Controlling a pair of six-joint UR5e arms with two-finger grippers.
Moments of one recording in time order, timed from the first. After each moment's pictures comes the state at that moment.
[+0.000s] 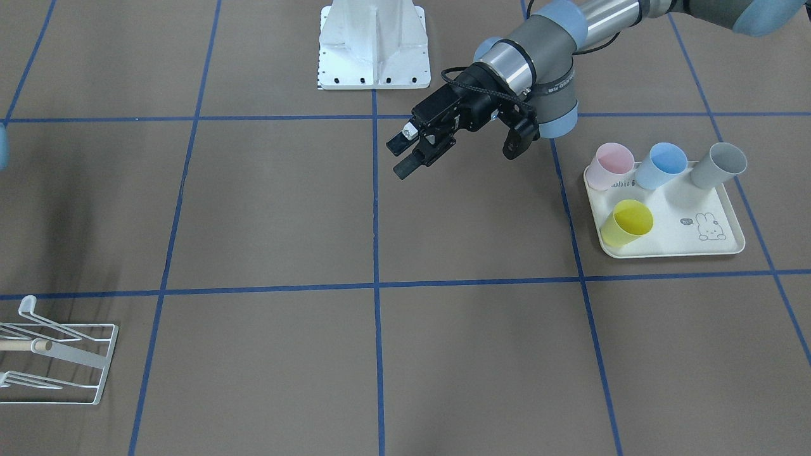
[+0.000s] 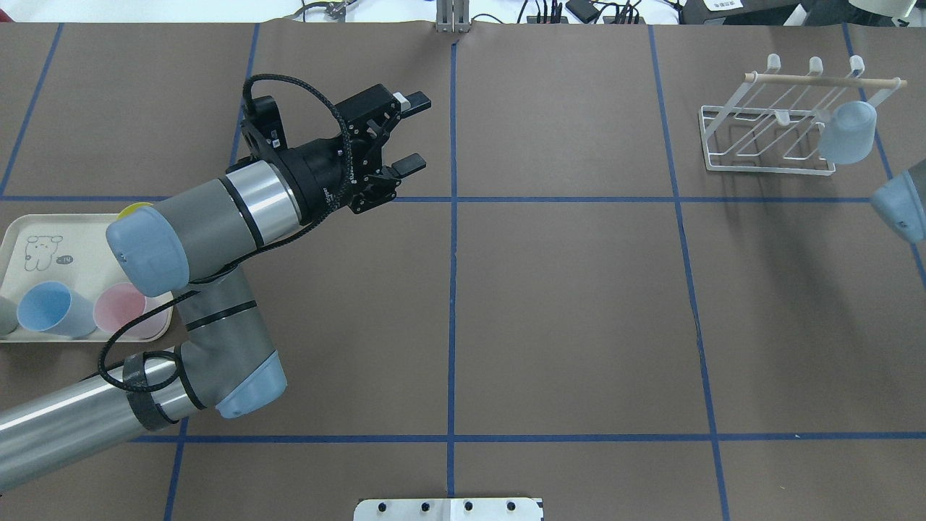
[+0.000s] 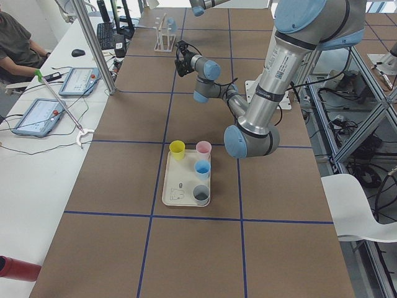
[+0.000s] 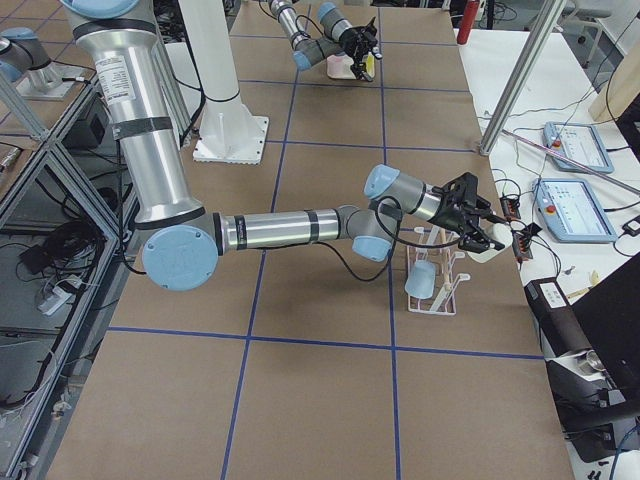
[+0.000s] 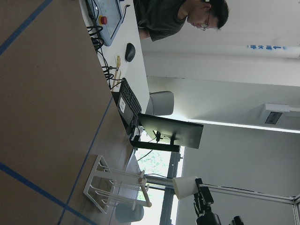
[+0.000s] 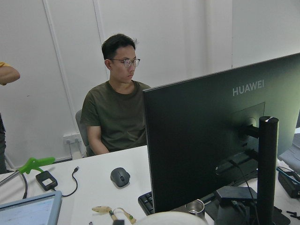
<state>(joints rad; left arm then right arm) -0.55 -2.12 -1.58 -3.02 -1.43 -2.08 1.21 -1.33 1.37 -0.39 1.34 1.02</state>
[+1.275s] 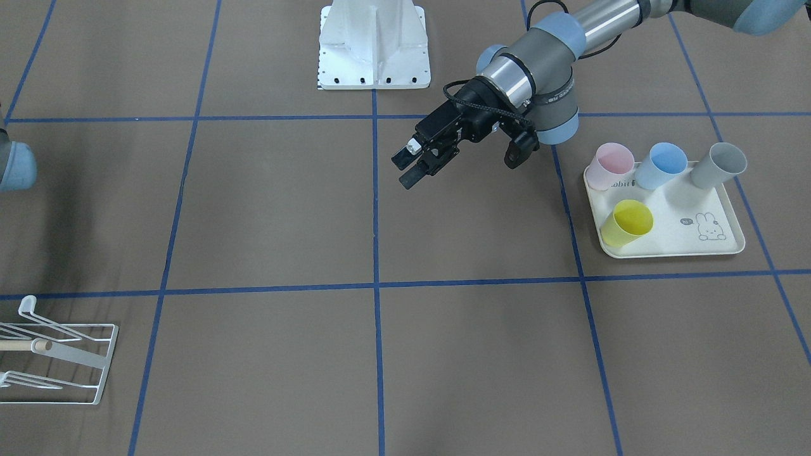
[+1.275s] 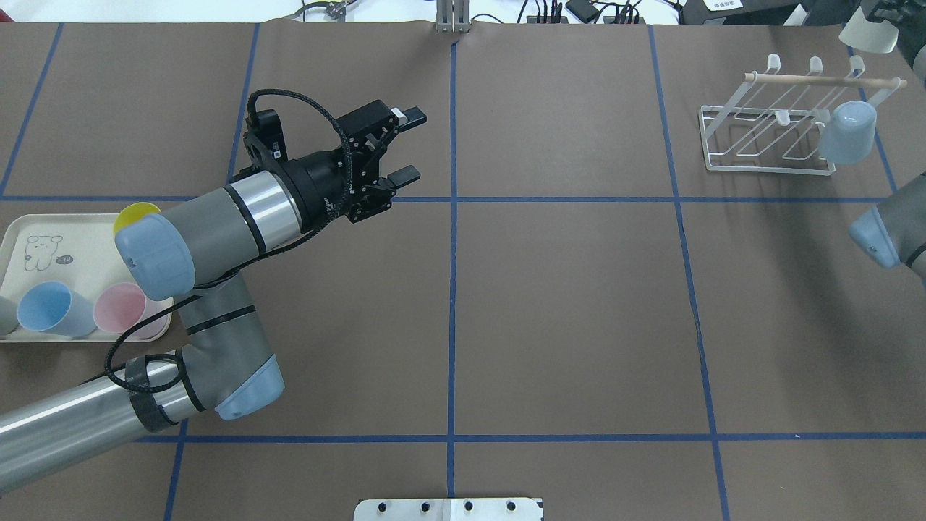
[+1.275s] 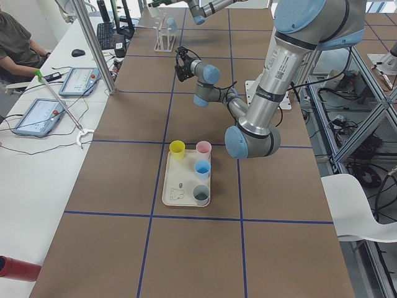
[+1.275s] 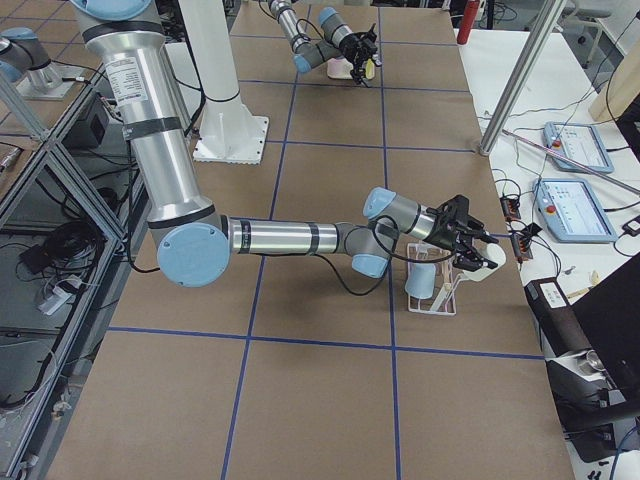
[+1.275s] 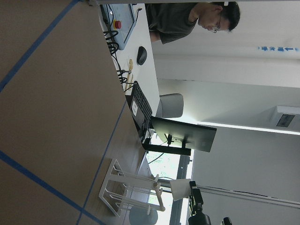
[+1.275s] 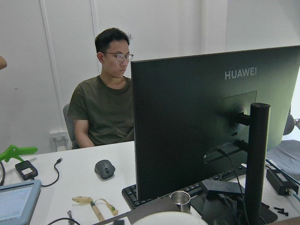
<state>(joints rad) -0.54 -2.11 -1.54 -3.03 -1.43 -2.08 1.12 -1.31 1.24 -0.32 1.21 1.00</state>
